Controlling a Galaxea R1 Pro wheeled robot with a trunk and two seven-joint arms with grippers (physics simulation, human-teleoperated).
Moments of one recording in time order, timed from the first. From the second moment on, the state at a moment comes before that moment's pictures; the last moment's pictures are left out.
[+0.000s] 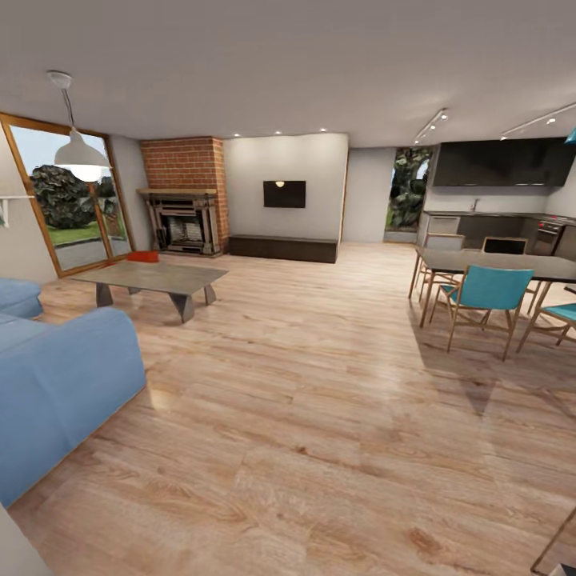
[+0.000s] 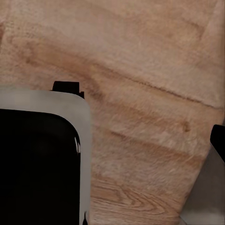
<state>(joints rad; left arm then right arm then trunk) 0.00 0.00 0.02 -0.03 0.12 -0.05 0.01 -0.10 -0.10 1.47 -0.02 -1.39 -0.14 -0.08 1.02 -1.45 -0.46</state>
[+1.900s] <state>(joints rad) 0.00 0.00 0.02 -0.03 0.12 -0.05 0.01 -0.10 -0.08 1.46 -0.02 -1.42 -0.08 -0.06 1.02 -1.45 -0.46</state>
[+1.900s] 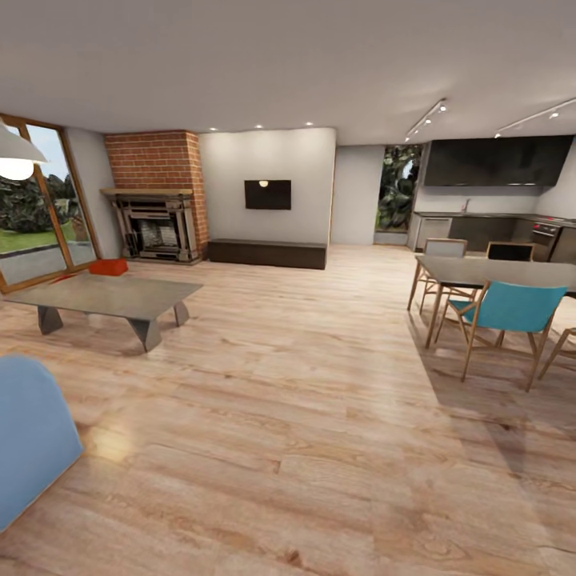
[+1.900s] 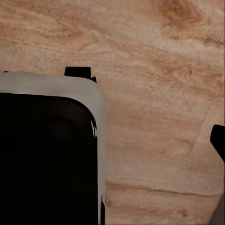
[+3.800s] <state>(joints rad) 0.00 -0.01 0.01 -0.03 0.12 -0.05 0.01 -0.10 -0.08 1.46 -0.02 -1.41 -0.16 0.02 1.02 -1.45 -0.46</state>
